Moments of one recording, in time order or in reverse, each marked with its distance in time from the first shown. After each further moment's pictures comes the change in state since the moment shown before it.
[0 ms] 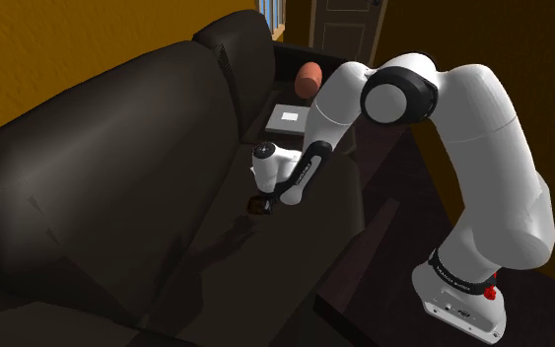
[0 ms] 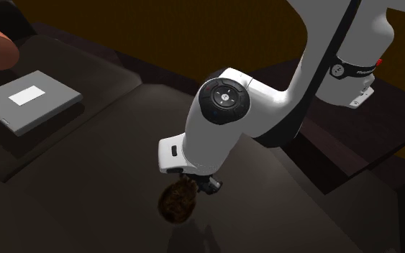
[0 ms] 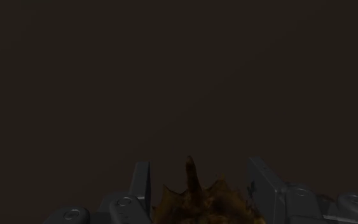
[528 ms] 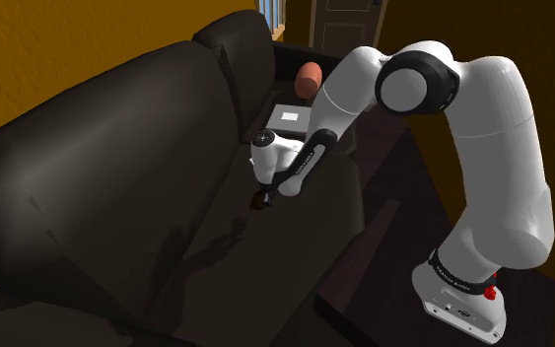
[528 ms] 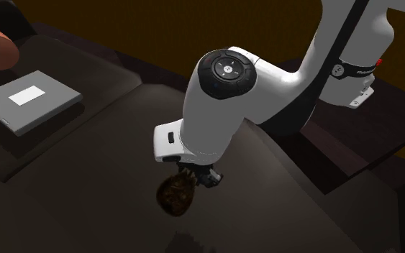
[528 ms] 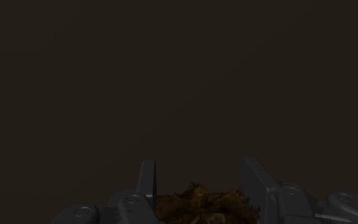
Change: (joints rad) arm -0.023 -0.097 0.033 -0.035 0.031 -0.063 -0.039
